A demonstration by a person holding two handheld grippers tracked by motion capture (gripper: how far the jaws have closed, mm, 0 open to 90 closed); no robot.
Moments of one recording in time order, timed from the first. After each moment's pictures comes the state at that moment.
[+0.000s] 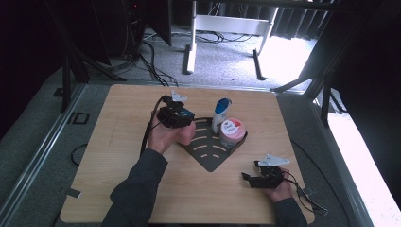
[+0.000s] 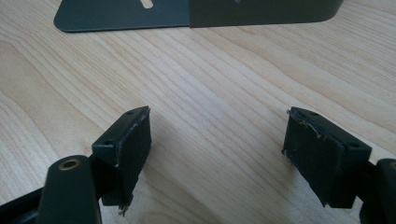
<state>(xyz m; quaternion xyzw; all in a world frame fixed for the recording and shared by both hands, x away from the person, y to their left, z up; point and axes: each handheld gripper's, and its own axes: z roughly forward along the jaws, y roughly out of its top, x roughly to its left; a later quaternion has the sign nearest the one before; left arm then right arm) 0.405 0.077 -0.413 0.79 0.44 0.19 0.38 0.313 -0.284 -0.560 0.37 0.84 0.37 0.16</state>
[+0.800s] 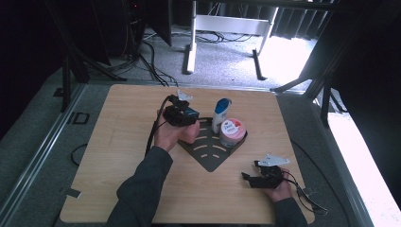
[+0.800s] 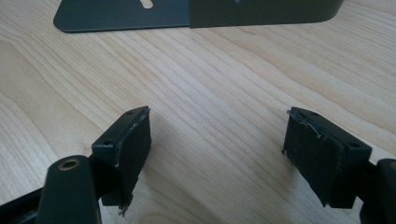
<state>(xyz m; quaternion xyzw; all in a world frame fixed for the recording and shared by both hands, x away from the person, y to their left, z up) 0.417 0.063 -0.421 0.79 0.44 0.19 0.38 0.313 -0.284 -0.560 0.37 0.84 0.36 0.16</state>
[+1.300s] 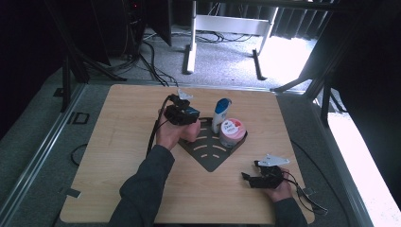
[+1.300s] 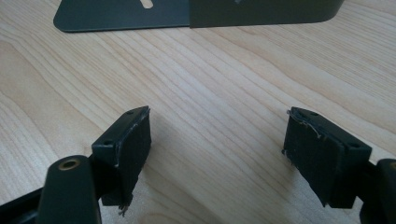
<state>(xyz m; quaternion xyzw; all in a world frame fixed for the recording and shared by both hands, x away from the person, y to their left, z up) 0.426 0.059 -0.427 0.78 0.45 0.19 0.39 0.313 -0.284 -0.560 0.37 0.84 0.36 0.16</state>
